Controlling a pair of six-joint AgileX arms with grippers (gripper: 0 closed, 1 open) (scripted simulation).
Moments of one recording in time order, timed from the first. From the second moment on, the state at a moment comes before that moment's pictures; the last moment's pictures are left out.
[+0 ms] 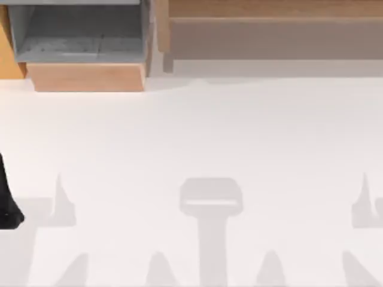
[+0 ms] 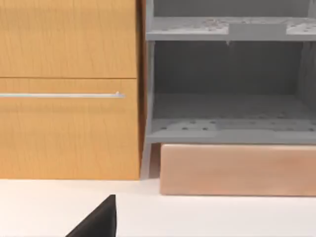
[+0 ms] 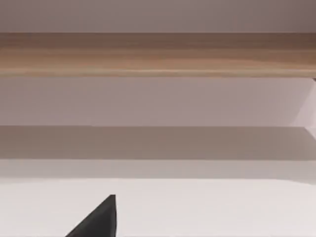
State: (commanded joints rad) left arm 0.00 0.00 0.00 0.00 0.00 0.00; right arm 0.00 0.00 0.00 0.00 0.00 0.00
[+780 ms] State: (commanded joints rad) left arm -0.22 0.62 0.25 0.38 -0.21 0.01; right arm 0.00 0.00 0.00 0.00 0.00 0.00
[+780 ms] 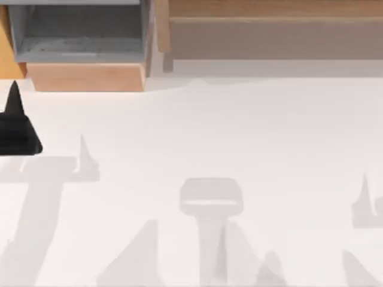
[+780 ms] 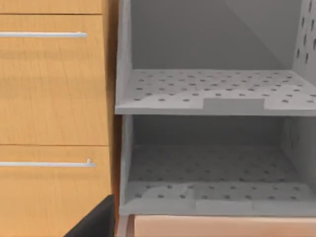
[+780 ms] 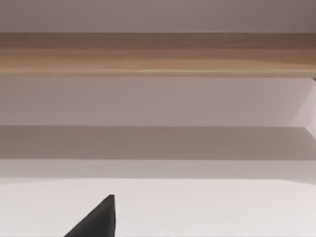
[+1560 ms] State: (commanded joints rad) left arm -0.39 1.16 0.47 0.70 -0.38 0.02; right arm 0.00 0.00 0.00 0.00 0.00 0.00
